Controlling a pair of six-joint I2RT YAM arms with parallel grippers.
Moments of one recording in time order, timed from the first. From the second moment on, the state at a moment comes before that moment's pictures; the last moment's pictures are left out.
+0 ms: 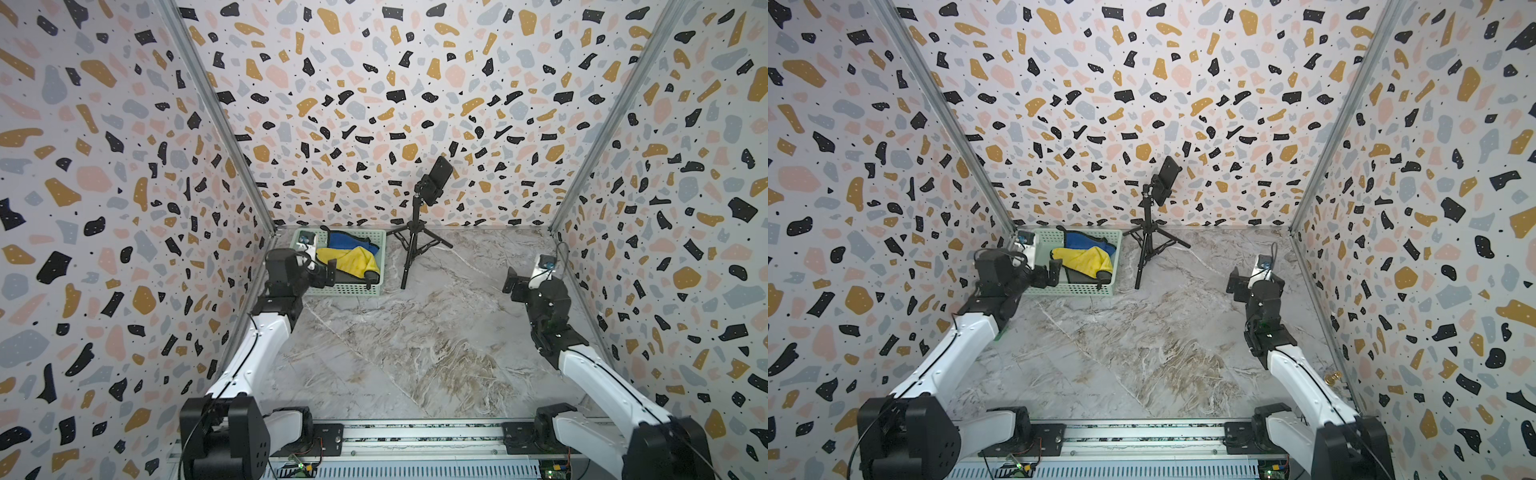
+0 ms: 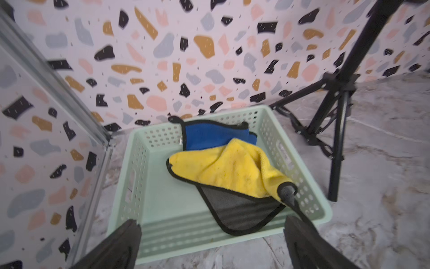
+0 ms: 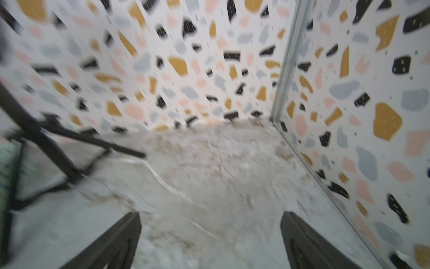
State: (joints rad) left arm 0.02 1.20 0.99 -0.19 0.22 0.19; right arm 0.20 0.92 0.55 0.27 0.22 0.20
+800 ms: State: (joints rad) left arm -0.21 1.93 1.63 -0.78 0.16 0.30; right arm 0.74 1.21 0.64 -0.17 0.39 0.44
